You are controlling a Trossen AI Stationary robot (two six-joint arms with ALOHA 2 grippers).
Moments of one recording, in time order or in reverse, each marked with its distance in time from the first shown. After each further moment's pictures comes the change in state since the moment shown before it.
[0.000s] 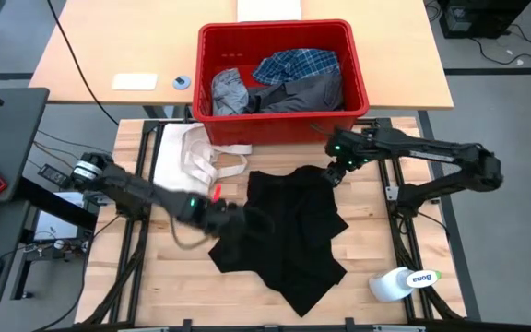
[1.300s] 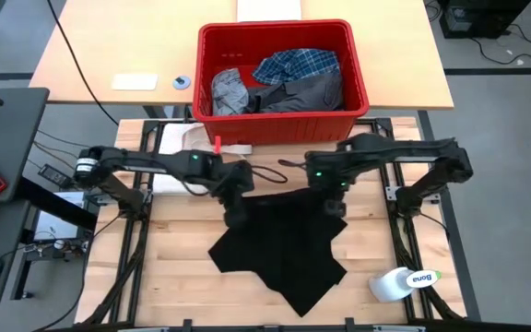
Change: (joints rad) left arm 0.355 -0.012 0.176 -0.155 0.248 0.278; right arm 0.308 0.323 0.513 -0.408 -0.170 -0.260
